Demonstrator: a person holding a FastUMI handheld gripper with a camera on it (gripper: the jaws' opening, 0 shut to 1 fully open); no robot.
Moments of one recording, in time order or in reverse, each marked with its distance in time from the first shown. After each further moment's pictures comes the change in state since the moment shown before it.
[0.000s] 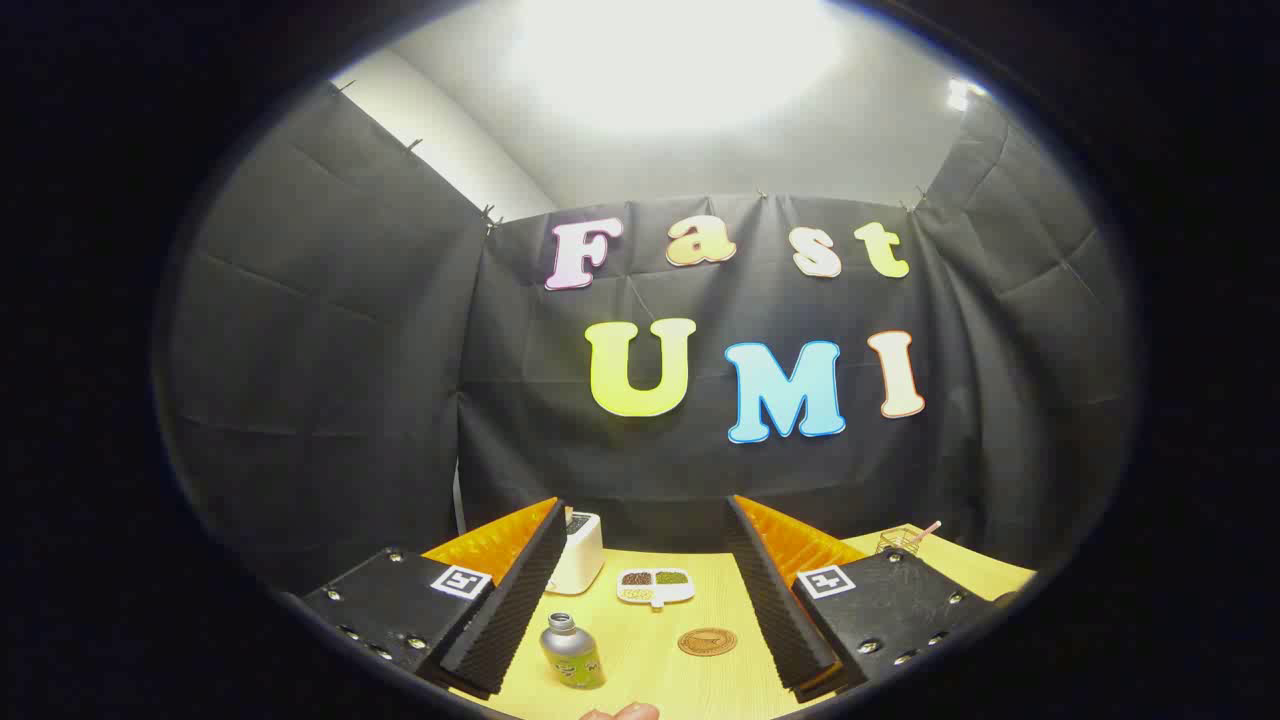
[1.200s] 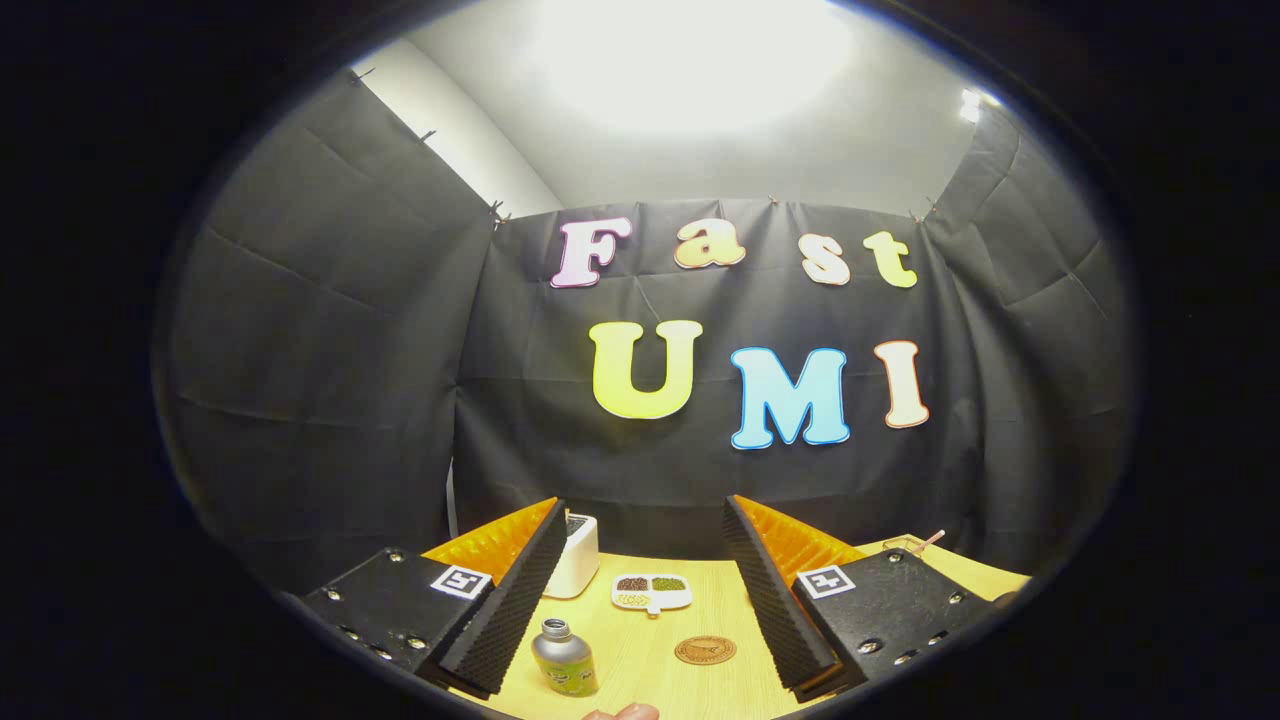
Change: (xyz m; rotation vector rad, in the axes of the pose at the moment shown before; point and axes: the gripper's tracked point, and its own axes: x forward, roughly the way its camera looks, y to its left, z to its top) arm 0.020 0.014 -0.015 -0.043 -0.015 0.007
